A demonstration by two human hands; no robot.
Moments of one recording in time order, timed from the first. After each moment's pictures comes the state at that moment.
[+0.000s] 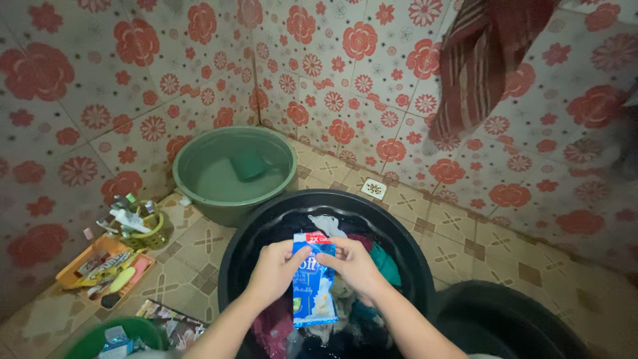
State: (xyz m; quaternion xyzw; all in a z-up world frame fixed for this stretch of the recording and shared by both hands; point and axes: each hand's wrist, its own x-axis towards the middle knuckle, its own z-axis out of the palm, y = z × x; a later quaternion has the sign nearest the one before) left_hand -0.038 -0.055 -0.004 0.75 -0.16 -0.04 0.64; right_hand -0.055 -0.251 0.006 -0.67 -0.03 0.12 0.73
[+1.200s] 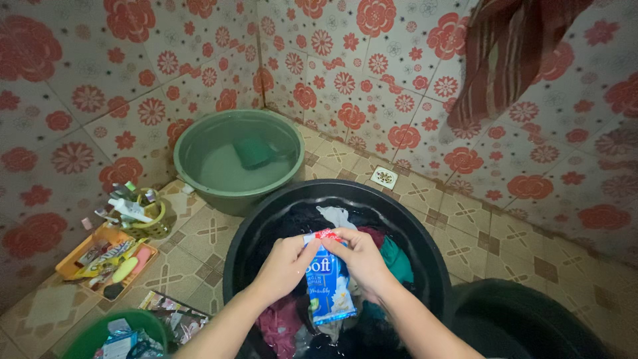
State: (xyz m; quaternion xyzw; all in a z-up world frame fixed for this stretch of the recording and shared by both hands) left_hand -0.011 -0.050 -0.009 0.77 -0.20 -0.07 0.60; right_hand -0.030 -0.236 0.002 -0.63 0.03 0.13 0.76
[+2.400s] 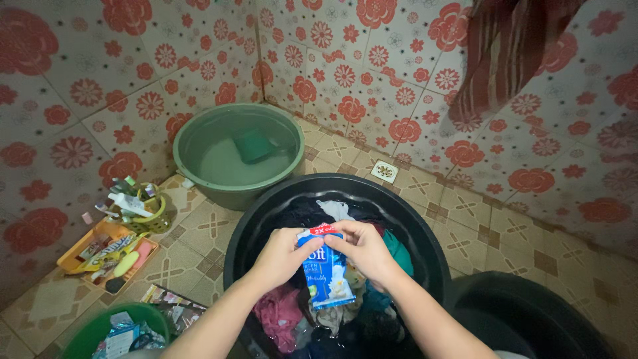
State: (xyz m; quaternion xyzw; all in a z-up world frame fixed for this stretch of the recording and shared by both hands) left_hand -0.006 -0.044 -0.004 0.78 -0.21 -0.07 0.58; right_hand -0.026 -0.249 0.003 -0.68 -0.06 0.10 0.72
